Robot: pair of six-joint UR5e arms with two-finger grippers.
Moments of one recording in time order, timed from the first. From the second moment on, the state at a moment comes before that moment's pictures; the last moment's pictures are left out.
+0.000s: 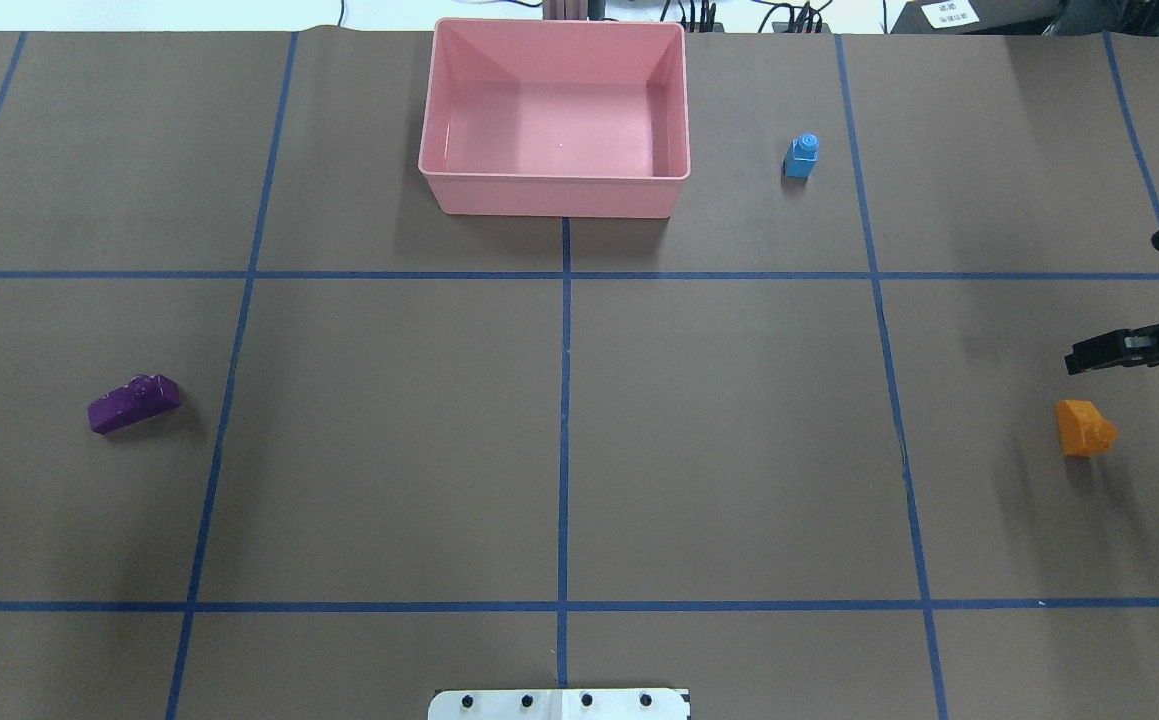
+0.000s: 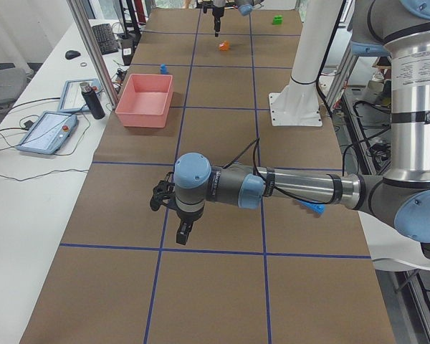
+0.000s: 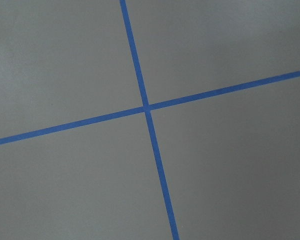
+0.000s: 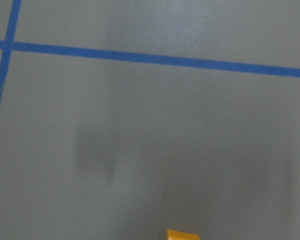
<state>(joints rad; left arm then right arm) -1.58 -1.46 -1.77 -1.67 -2.36 0.10 0.97 -1.74 1.81 -1.01 2.10 0.75</state>
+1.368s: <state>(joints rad) -1.58 -1.46 -1.77 -1.67 -2.36 0.10 0.90 -1.78 1.77 -0.90 2.07 0.81</state>
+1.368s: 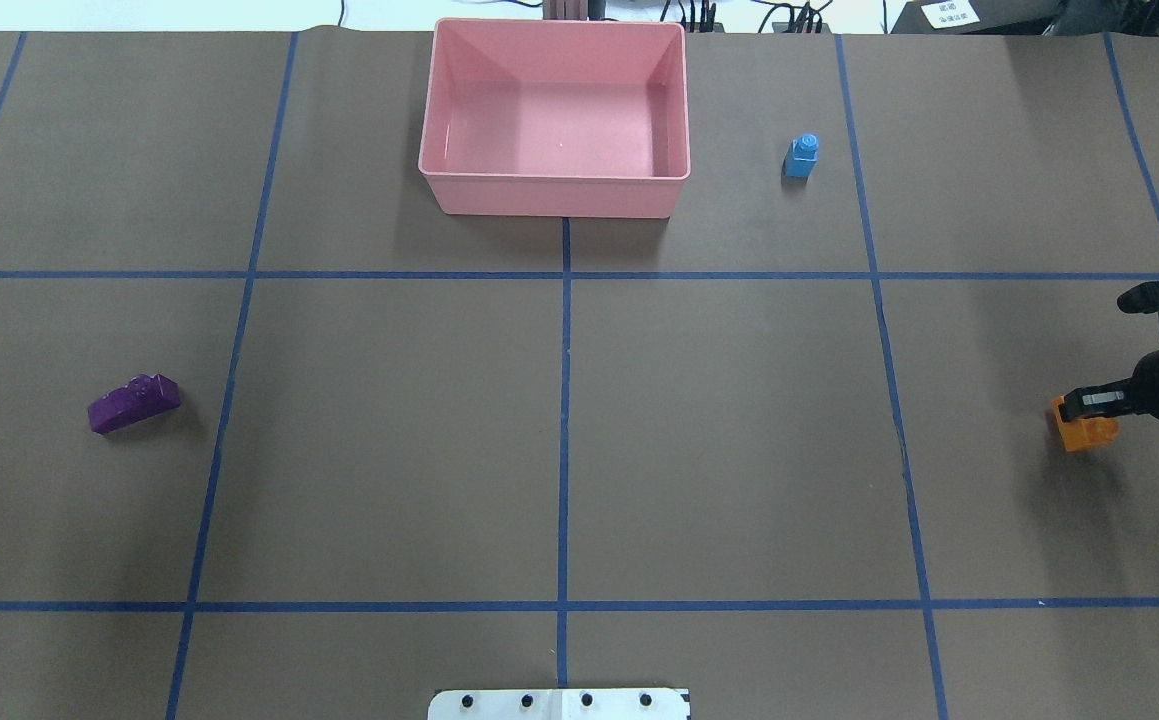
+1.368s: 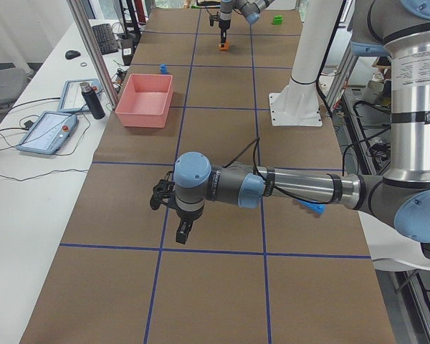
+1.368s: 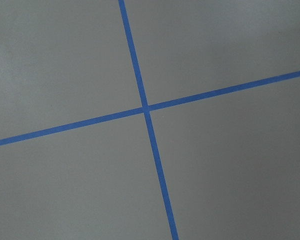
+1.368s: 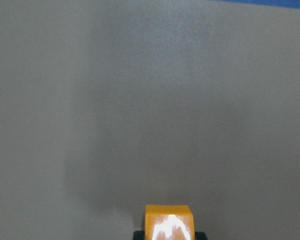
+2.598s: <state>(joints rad) -1.57 -1.47 -1.77 -1.67 -2.36 0.10 0.97 -0.69 1.17 -1.12 2.04 1.10</state>
